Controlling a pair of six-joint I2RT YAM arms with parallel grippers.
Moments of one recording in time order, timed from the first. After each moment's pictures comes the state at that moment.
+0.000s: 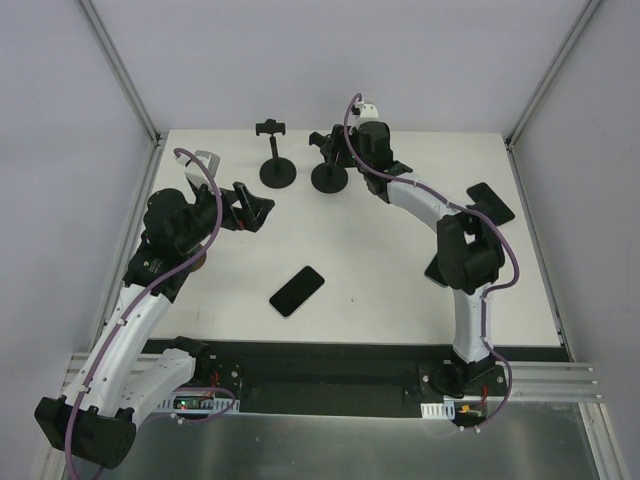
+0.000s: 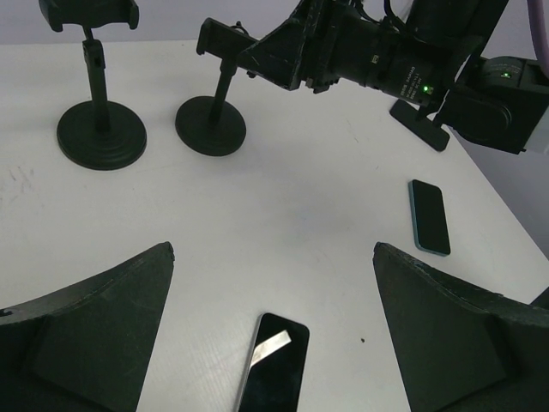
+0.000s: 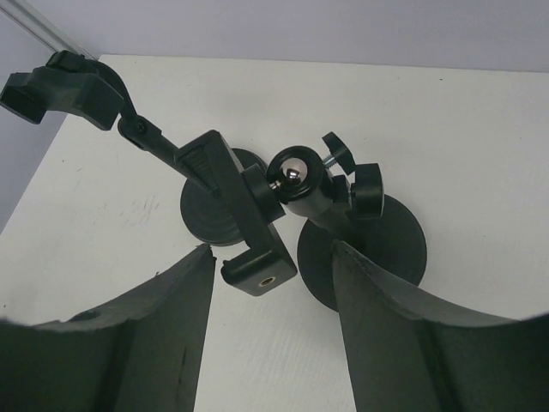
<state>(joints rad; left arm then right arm) -0.28 0.85 0.88 -0.18 0.31 -0.34 0.50 2.07 1.63 0.15 -0.05 0.38</state>
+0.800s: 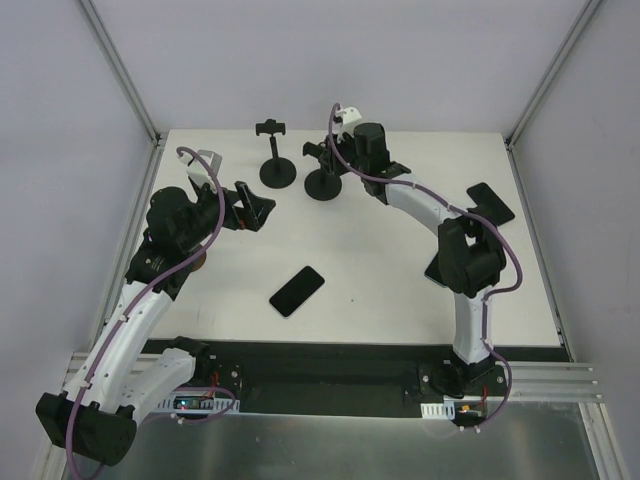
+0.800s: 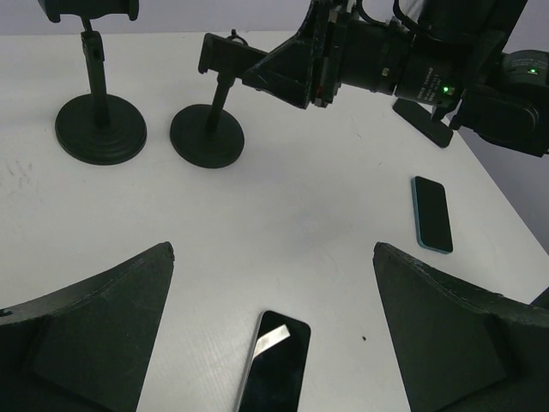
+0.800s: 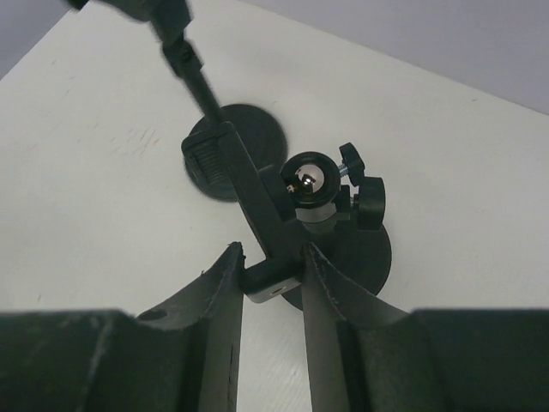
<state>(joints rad) -0.28 0.86 0.88 -0.18 0.31 -0.34 0.54 2.06 1.66 0.08 -0.12 0.13</state>
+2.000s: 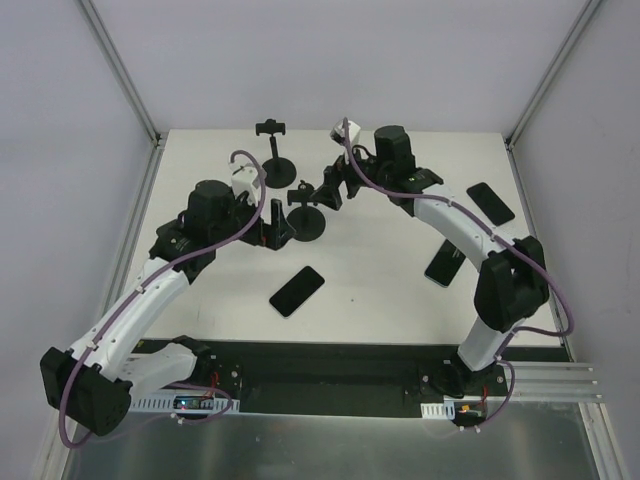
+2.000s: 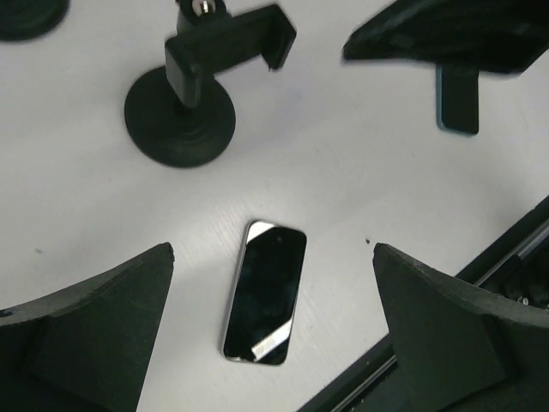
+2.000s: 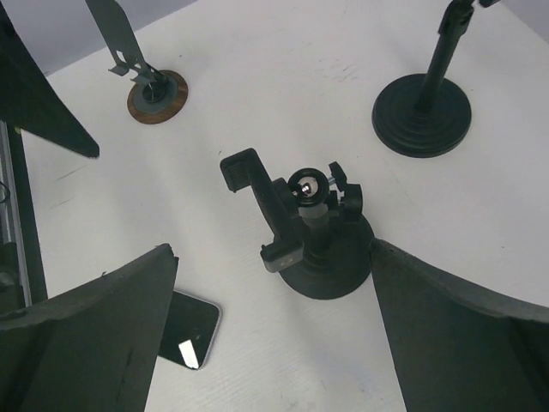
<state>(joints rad) -0.43 1.04 0.97 -0.40 0.30 -0.26 0.54 1.74 1.46 -0.15 -0.65 -0.11</state>
